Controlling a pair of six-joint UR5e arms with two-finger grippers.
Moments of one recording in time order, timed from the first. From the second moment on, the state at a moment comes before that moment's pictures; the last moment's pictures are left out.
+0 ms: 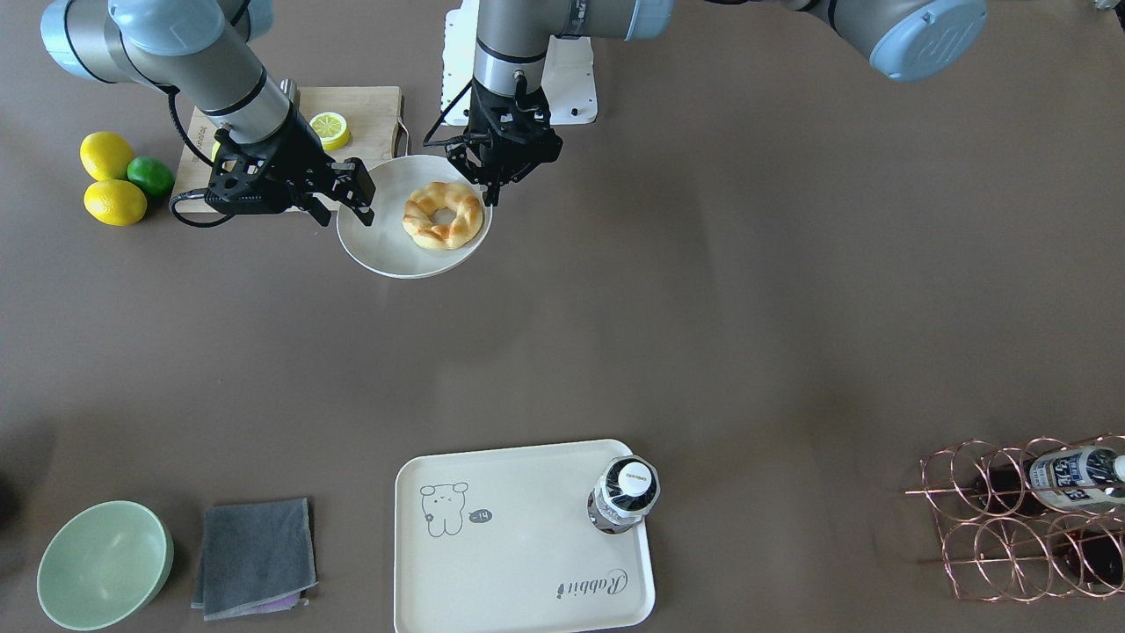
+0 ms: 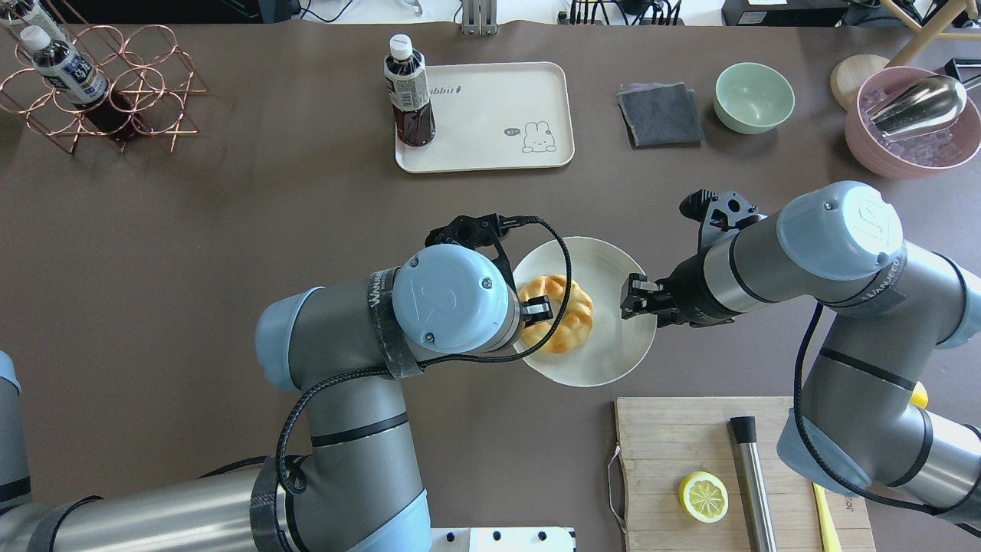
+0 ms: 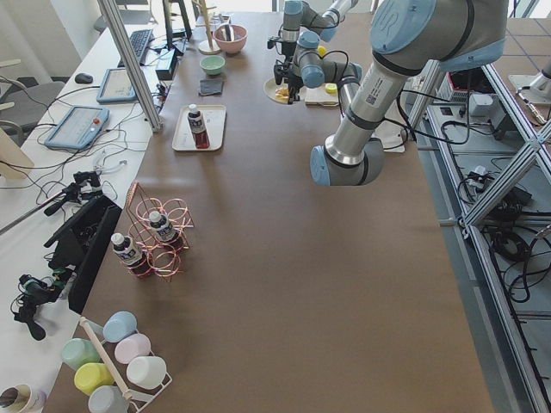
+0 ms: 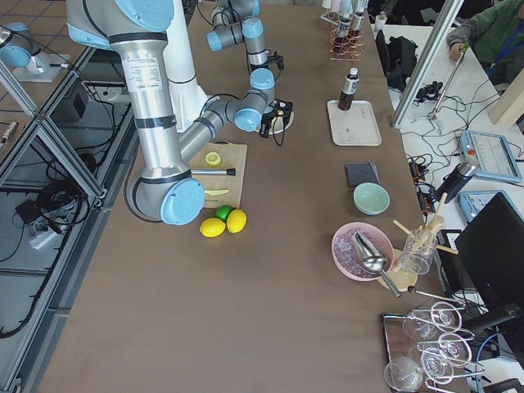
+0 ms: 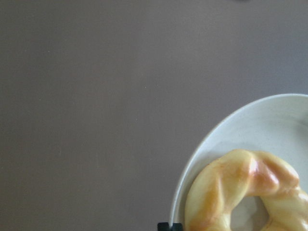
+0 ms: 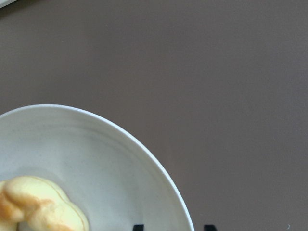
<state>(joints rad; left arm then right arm) -0.35 -2.40 -1.73 -1.57 -1.65 -1.57 0.60 -1.35 2.00 -1.26 2.01 1.42</state>
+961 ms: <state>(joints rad) -0.37 -2.35 -1.81 -1.57 -1.65 -1.50 0.61 -1.37 2.03 -1.26 2.01 1.42</state>
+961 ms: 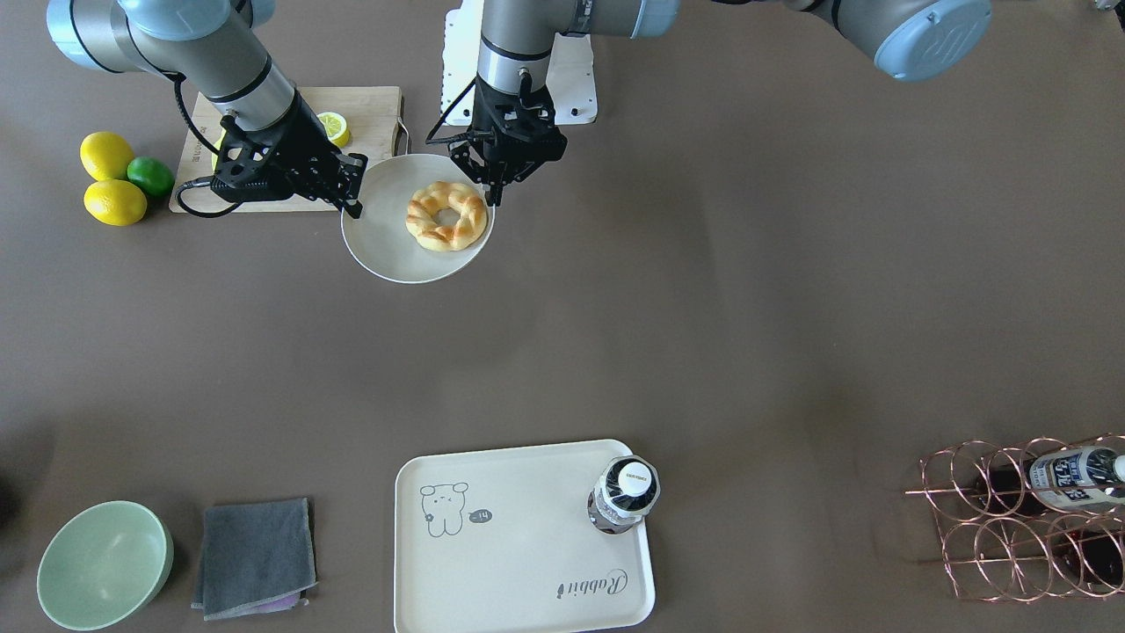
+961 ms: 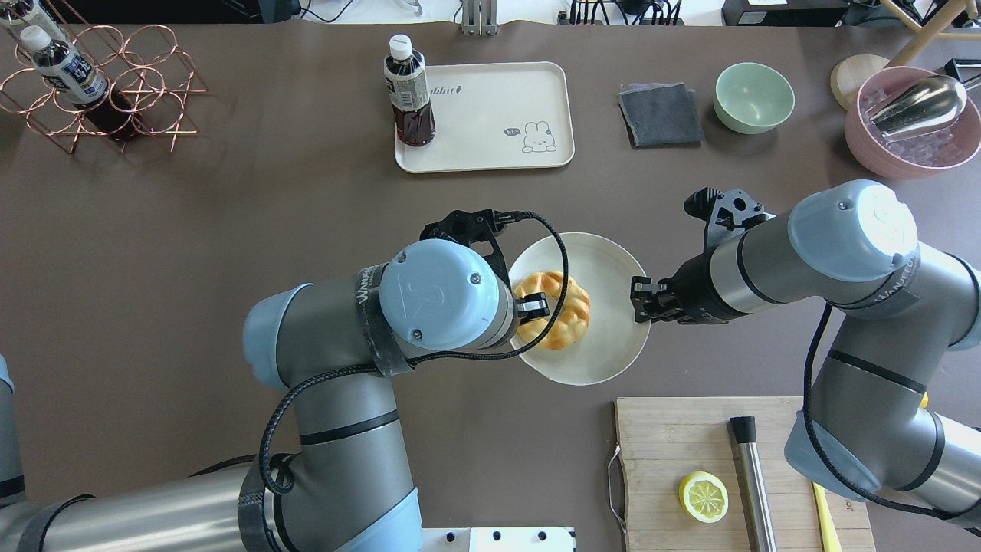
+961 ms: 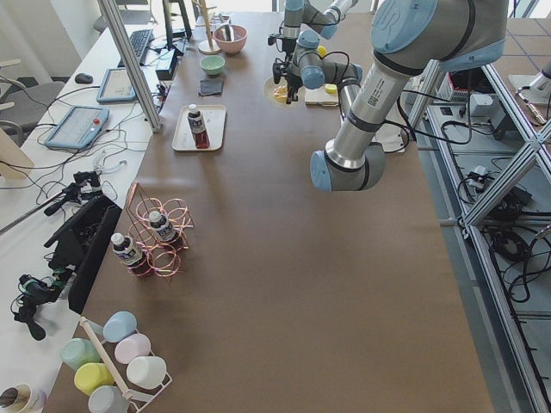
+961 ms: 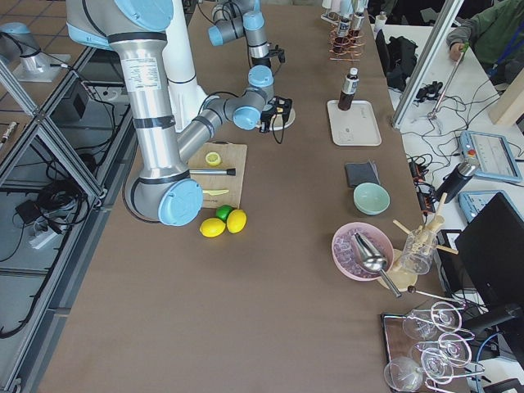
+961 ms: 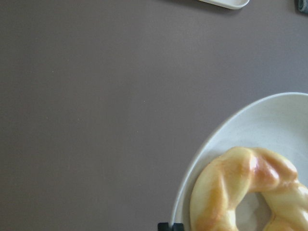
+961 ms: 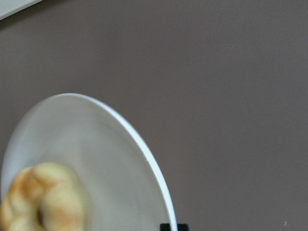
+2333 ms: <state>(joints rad) -0.53 -2.10 -2.02 -1.58 -1.77 -1.28 0.63 -1.38 2.04 -1.25 2.01 1.50</state>
